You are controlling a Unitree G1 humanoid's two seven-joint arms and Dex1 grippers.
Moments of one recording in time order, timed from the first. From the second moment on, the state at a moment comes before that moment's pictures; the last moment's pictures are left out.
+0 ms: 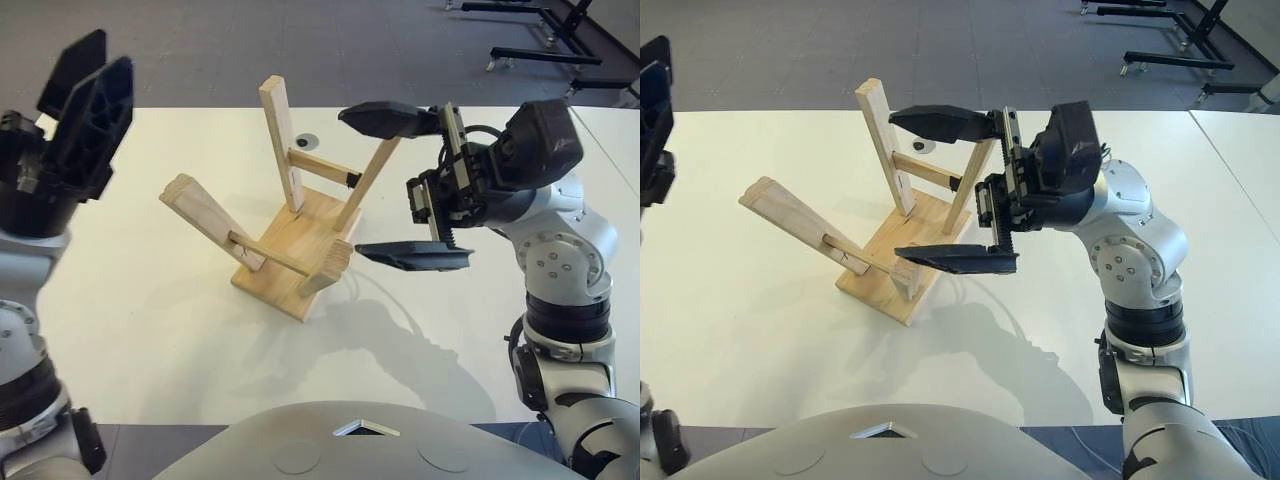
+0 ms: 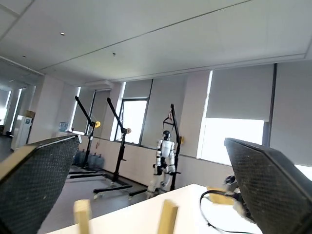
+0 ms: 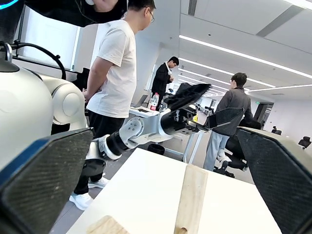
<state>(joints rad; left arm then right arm) -0.04 0.69 0.55 -0.48 -1.35 0.48 -0.54 -0.42 -0.49 0.02 -0.48 0.95 0.41 1.09</state>
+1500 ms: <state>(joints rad) 0.02 0.72 0.36 -0.58 -0.99 0.57 -0.70 -0.34 -0.56 -0.13 -0.53 1.14 0.47 1.09</state>
